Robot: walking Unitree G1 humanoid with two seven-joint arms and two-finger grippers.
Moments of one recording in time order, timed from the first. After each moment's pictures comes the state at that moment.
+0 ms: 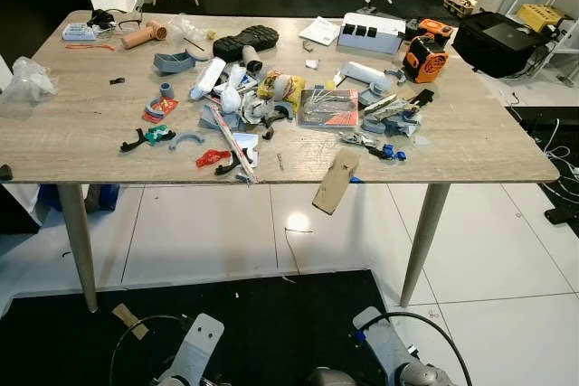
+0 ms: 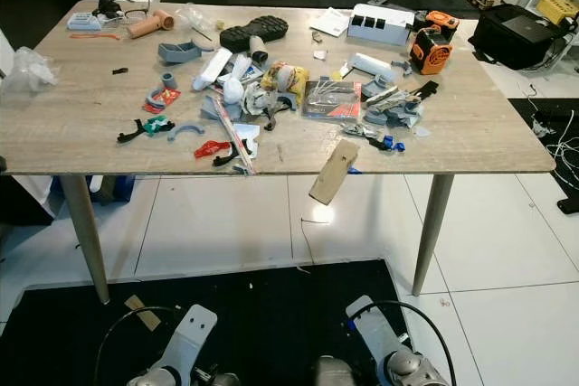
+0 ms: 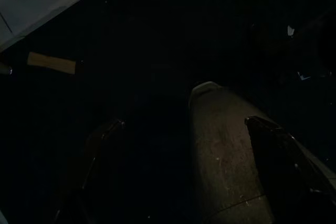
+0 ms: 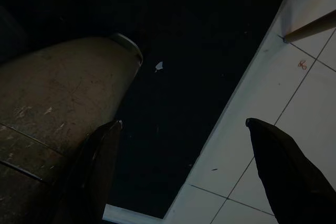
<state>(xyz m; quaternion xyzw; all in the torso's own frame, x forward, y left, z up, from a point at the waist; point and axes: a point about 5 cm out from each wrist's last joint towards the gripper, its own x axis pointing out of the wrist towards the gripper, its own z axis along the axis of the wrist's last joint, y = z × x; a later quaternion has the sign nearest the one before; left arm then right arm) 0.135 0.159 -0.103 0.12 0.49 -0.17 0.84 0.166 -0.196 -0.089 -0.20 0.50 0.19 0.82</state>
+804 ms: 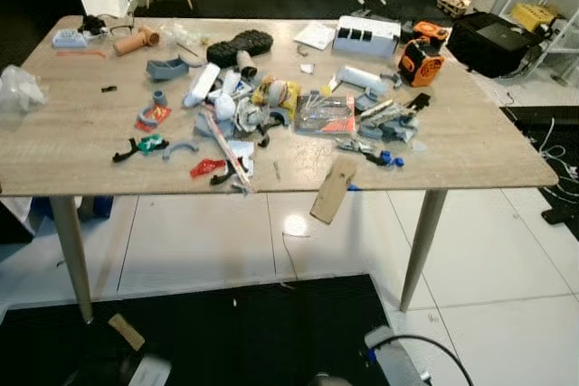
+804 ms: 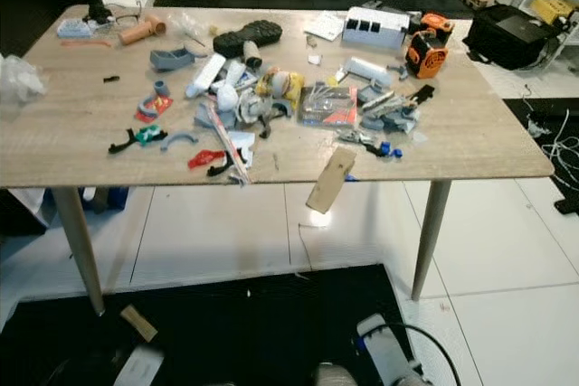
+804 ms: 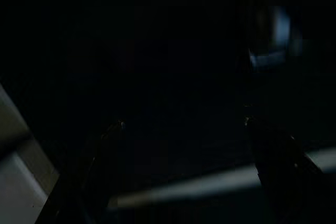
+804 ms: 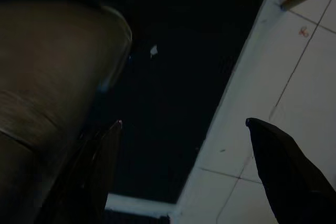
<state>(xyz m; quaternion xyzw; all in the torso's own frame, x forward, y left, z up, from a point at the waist) 0.062 0.226 -0.113 0.11 0.58 -0.06 0.81 0.137 -0.220 -0.096 -0.18 0.52 0.12 0.83</state>
